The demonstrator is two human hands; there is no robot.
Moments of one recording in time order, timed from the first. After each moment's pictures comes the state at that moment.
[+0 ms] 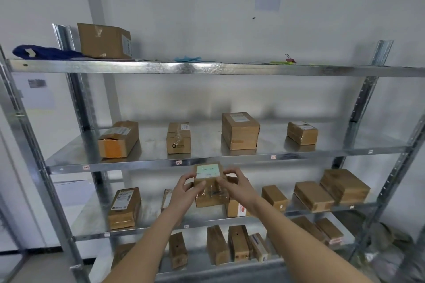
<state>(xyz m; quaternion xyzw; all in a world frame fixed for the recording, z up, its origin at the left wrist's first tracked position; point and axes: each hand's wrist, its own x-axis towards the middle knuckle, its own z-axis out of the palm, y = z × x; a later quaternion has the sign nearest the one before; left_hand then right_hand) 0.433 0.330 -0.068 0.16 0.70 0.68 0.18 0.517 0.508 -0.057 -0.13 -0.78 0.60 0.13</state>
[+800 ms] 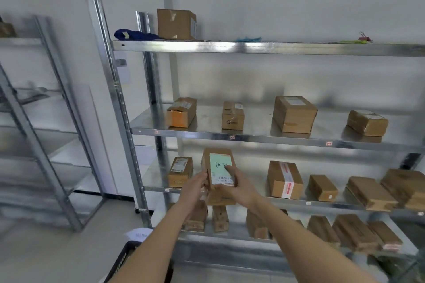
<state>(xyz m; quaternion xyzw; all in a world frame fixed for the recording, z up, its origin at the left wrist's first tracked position) 0.496 0.182 -0.080 0.05 0.72 0.68 0.15 0.517 0.354 -0.103 -0.06 -0.86 0.50 0.03</state>
